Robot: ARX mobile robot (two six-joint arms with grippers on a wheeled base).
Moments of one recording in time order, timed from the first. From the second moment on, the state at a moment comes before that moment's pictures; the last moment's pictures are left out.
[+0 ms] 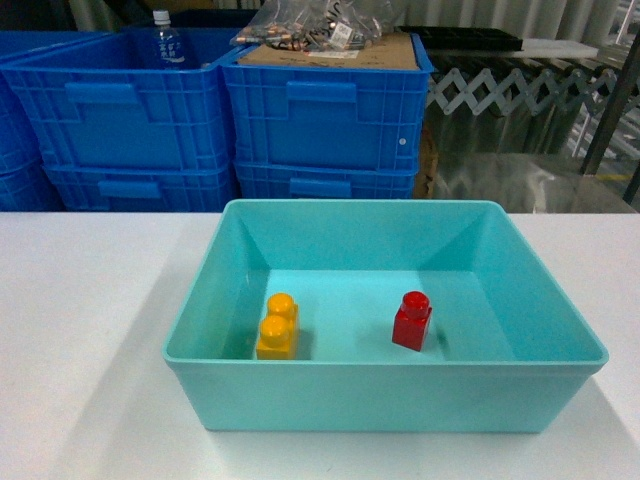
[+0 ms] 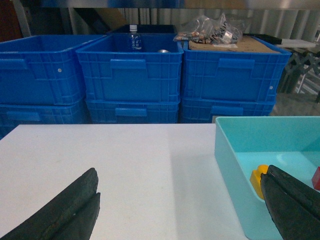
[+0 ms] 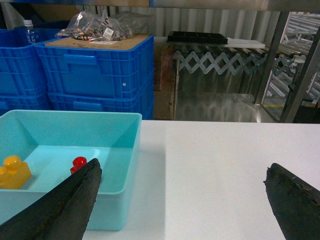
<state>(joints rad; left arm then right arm) 0.00 0.01 0.02 0.00 0.00 0.00 0.00 0.00 0.01 0.00 0.00 0.00</state>
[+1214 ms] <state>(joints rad) 0.00 0.01 0.02 0.00 0.00 0.00 0.00 0.00 0.01 0.00 0.00 0.00</state>
